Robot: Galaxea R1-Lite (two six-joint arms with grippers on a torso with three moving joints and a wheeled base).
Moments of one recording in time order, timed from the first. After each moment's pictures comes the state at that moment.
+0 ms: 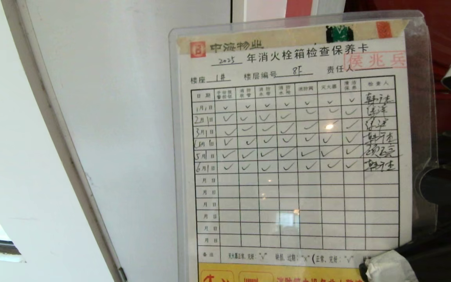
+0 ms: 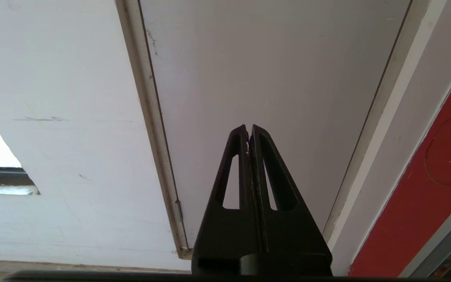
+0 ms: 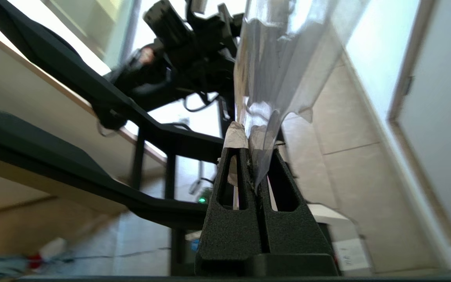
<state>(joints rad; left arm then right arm) 0.00 0.00 0.00 0.00 0.01 -0.01 0.71 1.26 -1.19 0.31 0.84 0.16</state>
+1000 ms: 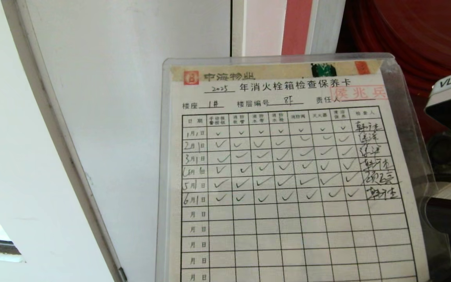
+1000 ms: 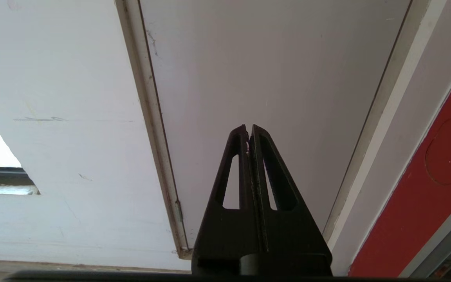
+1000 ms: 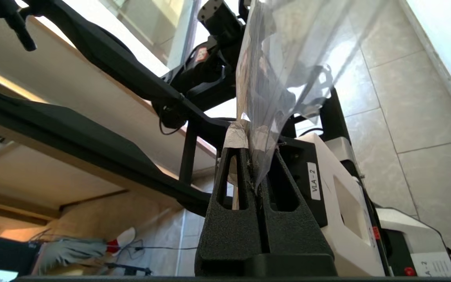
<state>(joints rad) 0.00 0.00 0.00 0.00 0.01 -0.01 0.72 1.25 -1.07 0.14 1.00 0.35</state>
